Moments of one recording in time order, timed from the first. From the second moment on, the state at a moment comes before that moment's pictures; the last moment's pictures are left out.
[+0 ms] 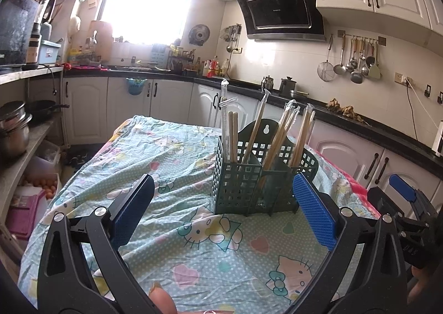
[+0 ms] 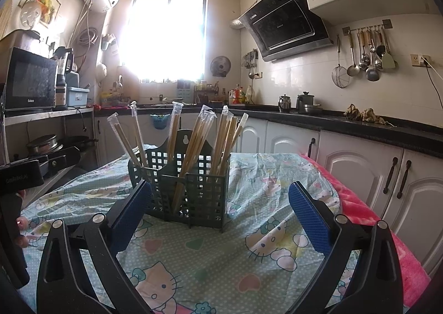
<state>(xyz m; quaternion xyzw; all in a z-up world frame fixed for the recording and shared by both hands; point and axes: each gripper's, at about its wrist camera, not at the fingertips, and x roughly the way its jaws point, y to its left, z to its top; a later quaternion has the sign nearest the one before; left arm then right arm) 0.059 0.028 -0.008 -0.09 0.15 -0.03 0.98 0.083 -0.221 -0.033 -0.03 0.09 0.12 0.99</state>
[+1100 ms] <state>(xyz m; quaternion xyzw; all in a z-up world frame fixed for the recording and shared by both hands) 0.085 0.048 -0.024 -0.10 0.23 0.00 0.97 0.096 -0.238 -0.032 -0.02 0.10 0.09 0.99</state>
